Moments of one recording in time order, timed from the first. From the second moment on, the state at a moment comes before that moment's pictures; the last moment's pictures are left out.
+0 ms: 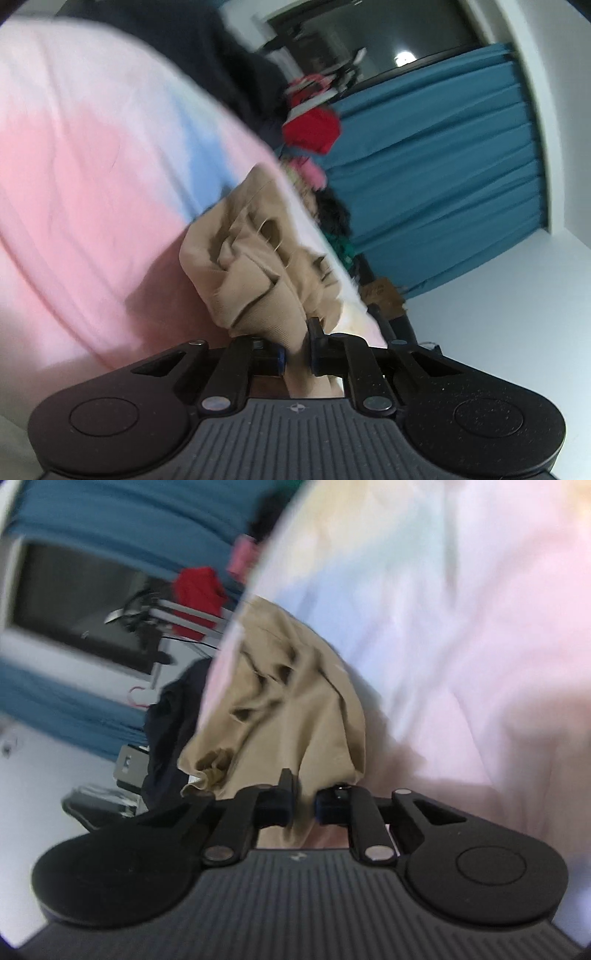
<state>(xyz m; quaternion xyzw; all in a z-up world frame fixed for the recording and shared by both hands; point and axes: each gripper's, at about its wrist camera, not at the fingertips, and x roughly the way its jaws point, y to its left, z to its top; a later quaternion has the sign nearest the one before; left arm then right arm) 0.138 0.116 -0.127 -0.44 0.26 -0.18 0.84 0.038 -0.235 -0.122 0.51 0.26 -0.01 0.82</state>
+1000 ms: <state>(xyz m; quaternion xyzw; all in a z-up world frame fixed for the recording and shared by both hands) 0.011 0.124 -0.022 -0.40 0.23 -0.12 0.88 -0.024 -0.221 -0.005 0.44 0.26 0.00 0.86</state>
